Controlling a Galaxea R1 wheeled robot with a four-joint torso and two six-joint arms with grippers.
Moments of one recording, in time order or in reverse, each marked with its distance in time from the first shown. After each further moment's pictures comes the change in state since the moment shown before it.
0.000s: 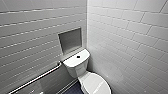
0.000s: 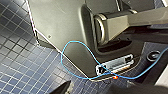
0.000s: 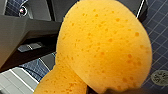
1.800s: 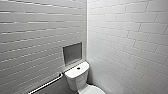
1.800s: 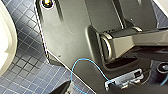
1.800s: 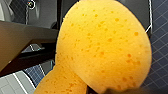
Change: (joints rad) left arm 0.050 -0.006 -0.024 0.000 0.012 0.008; right arm -0.018 -0.009 -0.018 0.187 -0.157 -0.355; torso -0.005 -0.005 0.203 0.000
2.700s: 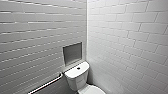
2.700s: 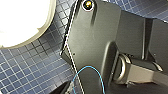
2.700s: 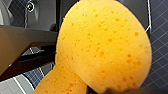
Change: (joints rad) left arm 0.000 -0.005 0.000 -0.386 -0.106 -0.088; right arm 0.001 0.010 -0.019 0.037 0.006 -0.019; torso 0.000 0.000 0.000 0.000
